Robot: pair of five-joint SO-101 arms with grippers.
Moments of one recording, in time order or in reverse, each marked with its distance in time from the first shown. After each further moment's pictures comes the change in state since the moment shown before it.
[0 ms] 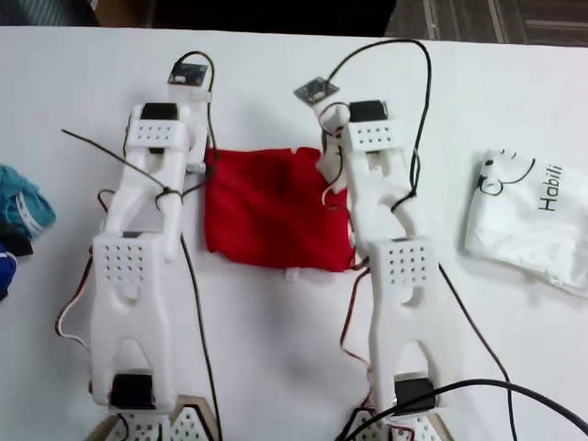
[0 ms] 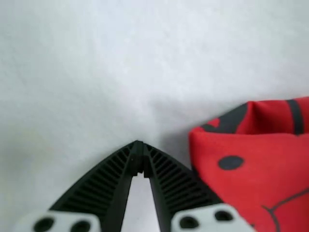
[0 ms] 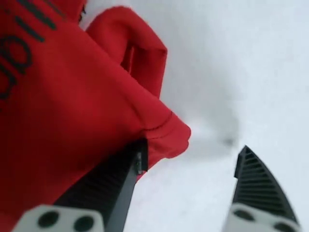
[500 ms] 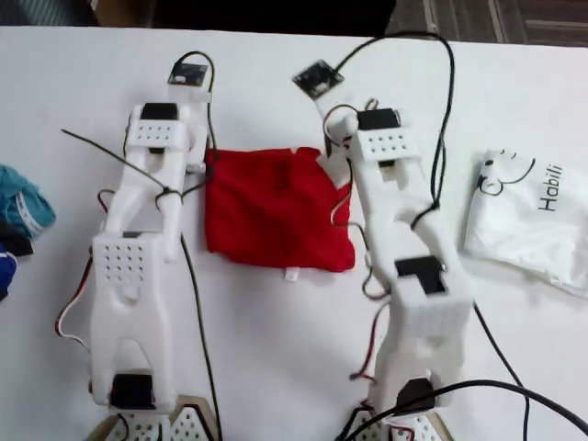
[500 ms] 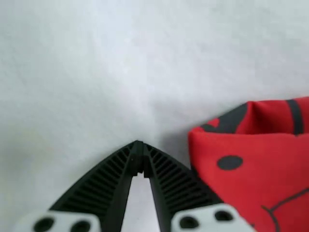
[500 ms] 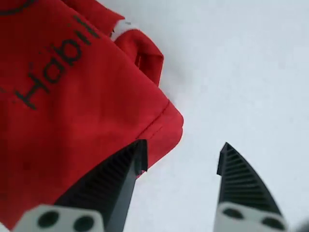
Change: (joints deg) left arm 0.0 0.0 0.0 0.0 0.0; right arm -0.5 -30.0 39.6 -20.7 0.5
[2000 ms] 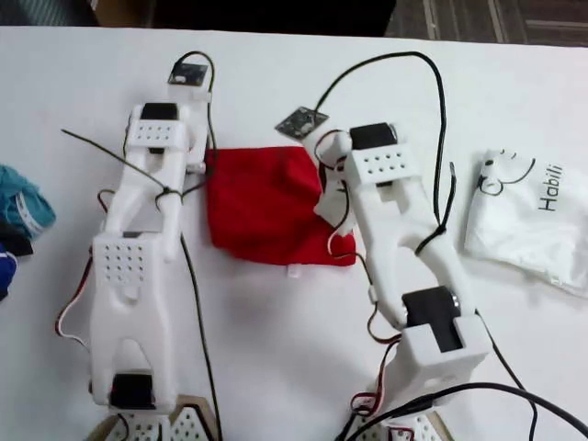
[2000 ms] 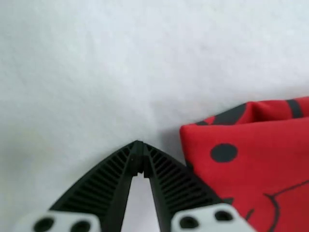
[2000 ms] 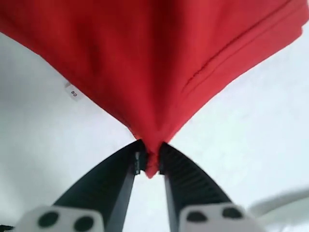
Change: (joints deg) left arm 0.0 0.0 0.0 0.0 0.0; right arm -4.2 -19.3 18.3 16.0 4.9
